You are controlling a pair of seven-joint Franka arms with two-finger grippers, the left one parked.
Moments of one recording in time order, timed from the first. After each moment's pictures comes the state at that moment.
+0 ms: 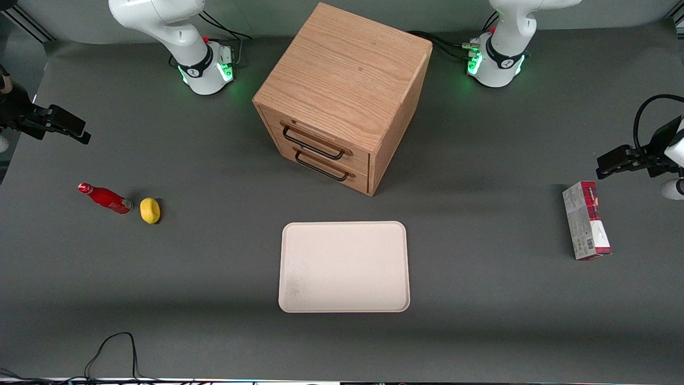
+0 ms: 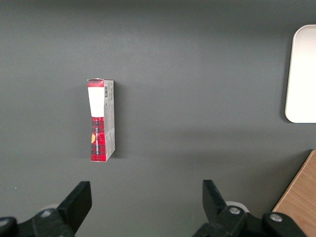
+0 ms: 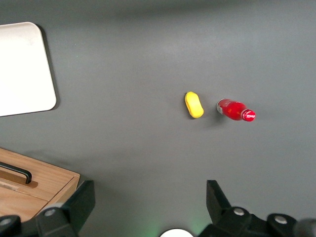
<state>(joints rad) 0.23 -0.07 -0.22 -1.58 -0.04 1.48 0.15</state>
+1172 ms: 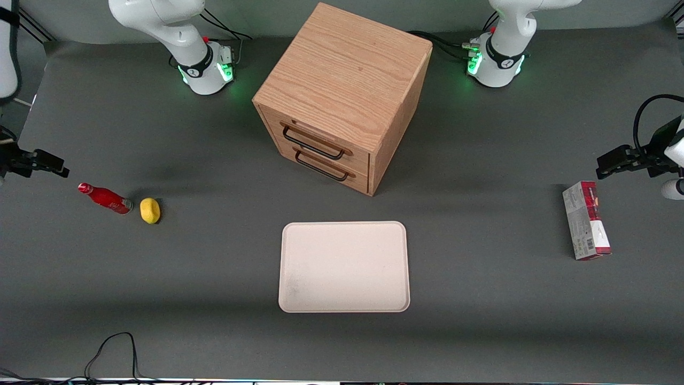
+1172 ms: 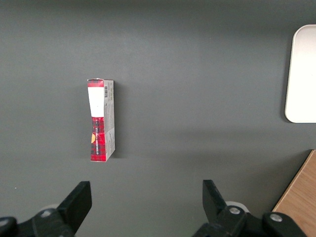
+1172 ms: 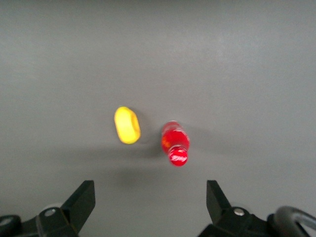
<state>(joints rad) 0.19 -0.03 -0.57 -2.06 -0.03 2.05 -0.33</state>
